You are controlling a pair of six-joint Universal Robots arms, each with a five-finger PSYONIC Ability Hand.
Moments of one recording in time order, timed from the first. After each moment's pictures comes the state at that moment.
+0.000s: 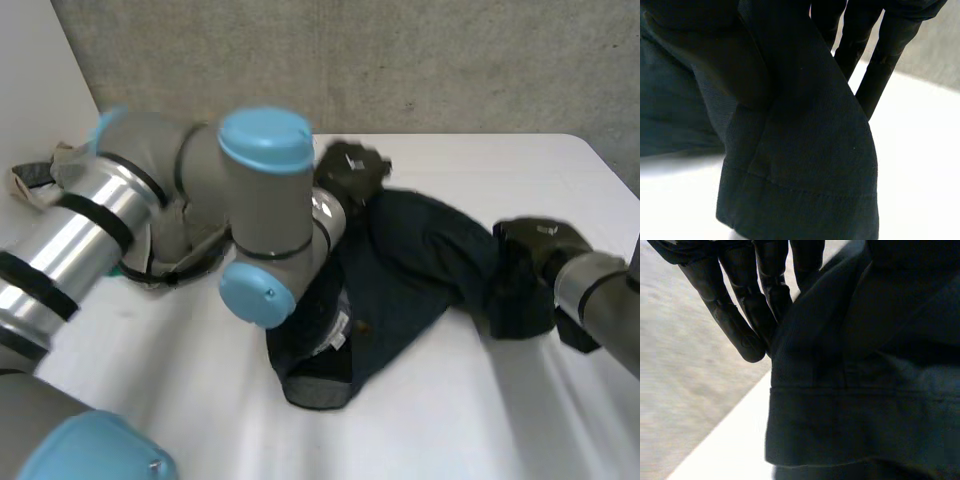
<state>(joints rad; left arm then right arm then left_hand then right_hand) 3.95 -2.62 -0.32 2.83 -1.60 3.51 1.82 -1.28 1.58 0.13 1.50 3.05 1.15 1.18 1.17 1.19 0.96 1.11 1.18 1.18 1.19 1.00</state>
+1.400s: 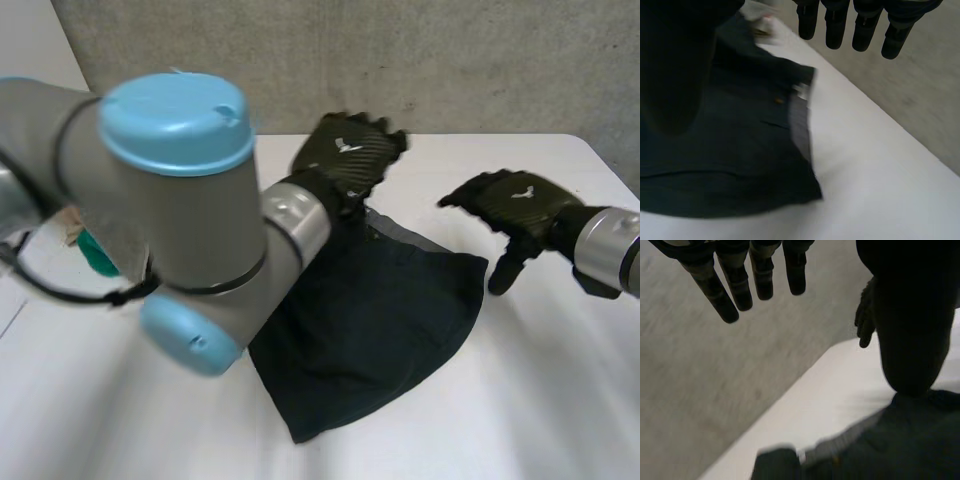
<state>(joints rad) 3.92 -2.13 -0.98 3.04 -1.57 3.40 1.69 -1.26 1.43 0.27 1.00 2.56 0.29 0.28 0.28 0.29 0.11 0.22 0.21 0.20 0.21 0.05</state>
